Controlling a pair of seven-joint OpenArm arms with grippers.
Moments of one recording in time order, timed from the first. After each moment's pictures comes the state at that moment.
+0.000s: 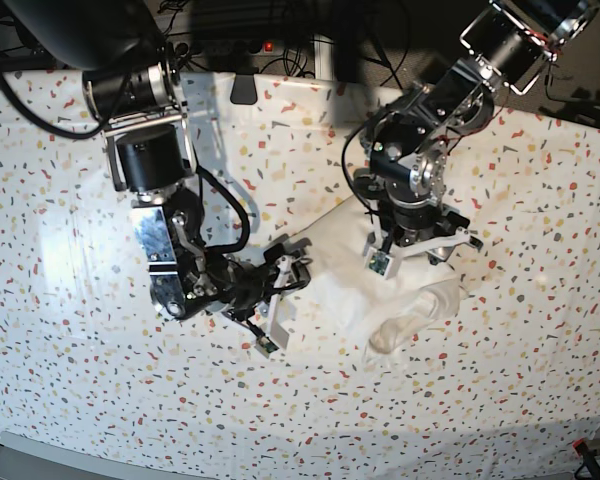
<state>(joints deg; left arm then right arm) -10.0 -12.4 42.1 83.6 21.4 23.2 53.2 27.9 5.1 -10.1 57.2 17.4 34.2 -47.5</state>
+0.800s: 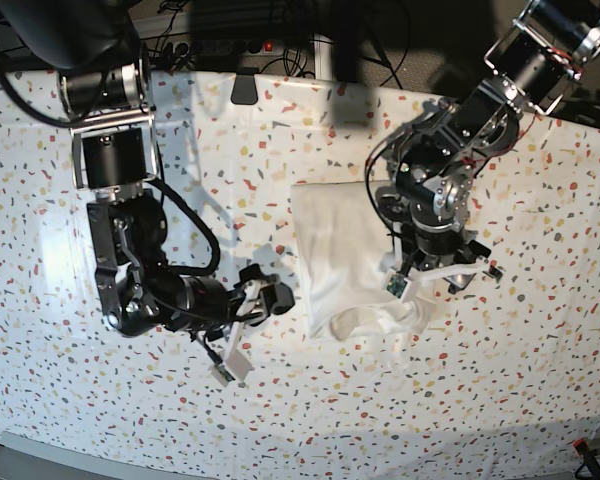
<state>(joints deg) -14.3 -16.9 42.1 83.6 21.1 19.9 51.5 27.3 10.8 -7.6 69.6 36.3 34.2 -59.2</state>
